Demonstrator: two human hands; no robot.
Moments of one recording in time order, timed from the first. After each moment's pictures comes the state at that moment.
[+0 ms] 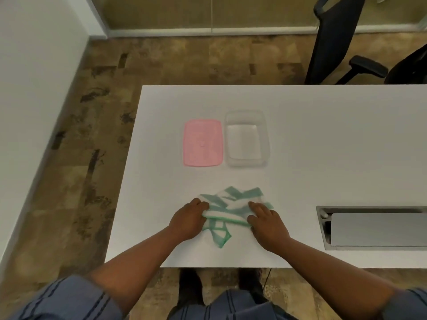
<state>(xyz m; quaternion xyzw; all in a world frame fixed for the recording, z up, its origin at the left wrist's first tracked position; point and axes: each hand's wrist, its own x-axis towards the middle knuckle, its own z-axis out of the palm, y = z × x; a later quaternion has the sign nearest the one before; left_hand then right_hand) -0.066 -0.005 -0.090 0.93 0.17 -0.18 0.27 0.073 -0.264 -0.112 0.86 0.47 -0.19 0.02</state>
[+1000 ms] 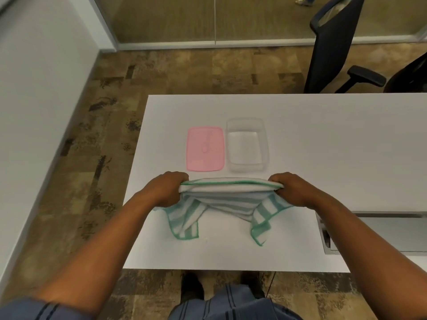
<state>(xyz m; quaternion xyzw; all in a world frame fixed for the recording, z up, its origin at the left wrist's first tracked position) -0.030 0.068 0.049 0.93 0.19 -0.23 0.22 0.183 -0.243 0.028 0.84 0.36 -0.34 -0.20</state>
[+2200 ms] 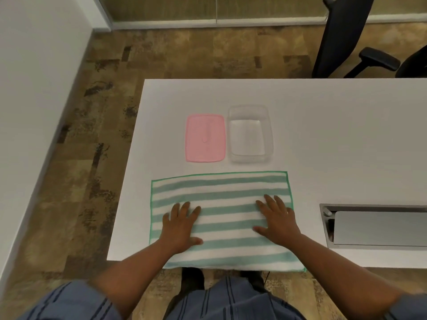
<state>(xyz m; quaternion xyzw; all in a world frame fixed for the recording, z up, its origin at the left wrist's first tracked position) -0.113 -0.009 -0.097 0.92 0.20 -0.31 0.13 0.092 -0.277 -0.103 0.88 0.35 -0.31 0.04</state>
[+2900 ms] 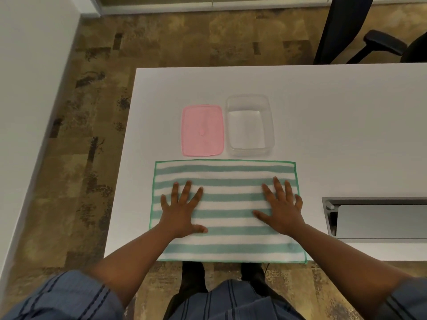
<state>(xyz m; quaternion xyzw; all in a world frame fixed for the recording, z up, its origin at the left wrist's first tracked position) -0.082 0.011 -0.107 0.92 0.18 -0.32 0.13 0.110 -0.276 -0.119 0.91 0.29 -0.28 0.00</state>
